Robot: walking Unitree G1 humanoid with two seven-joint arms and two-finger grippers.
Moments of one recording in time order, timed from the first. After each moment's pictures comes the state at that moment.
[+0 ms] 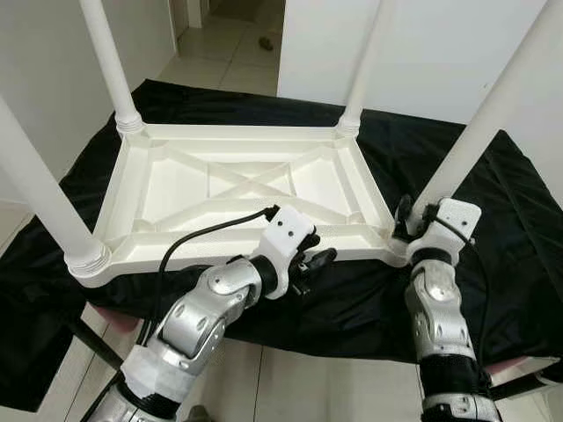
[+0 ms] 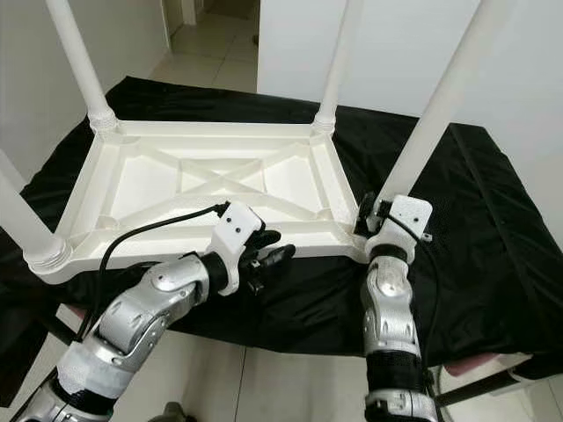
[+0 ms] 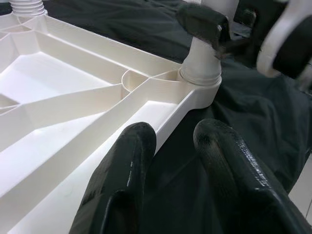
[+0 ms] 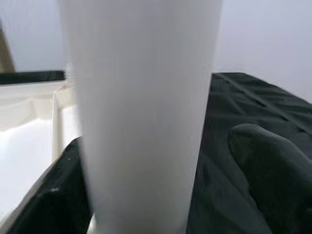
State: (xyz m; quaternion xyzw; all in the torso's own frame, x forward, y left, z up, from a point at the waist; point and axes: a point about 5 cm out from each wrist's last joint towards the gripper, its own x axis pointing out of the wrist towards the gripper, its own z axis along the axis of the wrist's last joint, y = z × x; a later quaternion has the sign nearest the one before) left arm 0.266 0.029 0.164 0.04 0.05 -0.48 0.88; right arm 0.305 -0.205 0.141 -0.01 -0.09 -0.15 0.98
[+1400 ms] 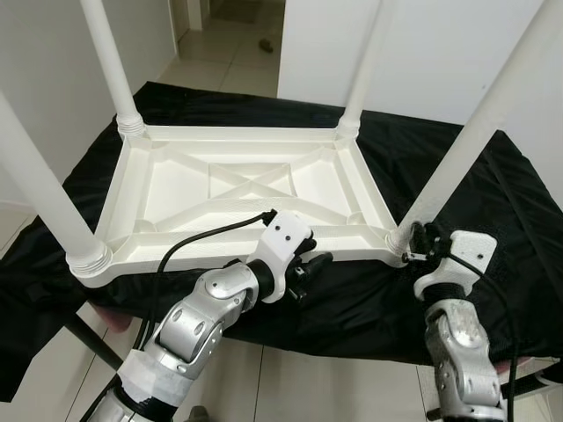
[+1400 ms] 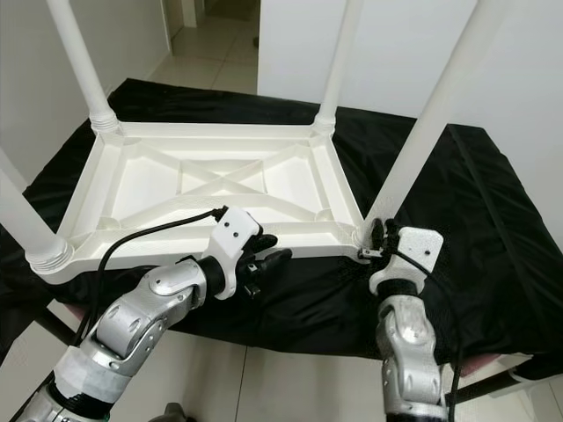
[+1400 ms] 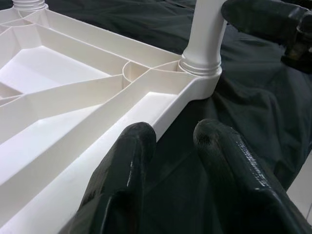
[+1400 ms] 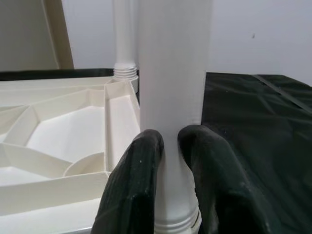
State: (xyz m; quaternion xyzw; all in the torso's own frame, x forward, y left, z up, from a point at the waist) left arm 0.264 0.032 0.160 0.04 0.05 -0.47 0.88; right arm 0.263 -0.208 0.147 0.00 -0.10 -0.07 0.99
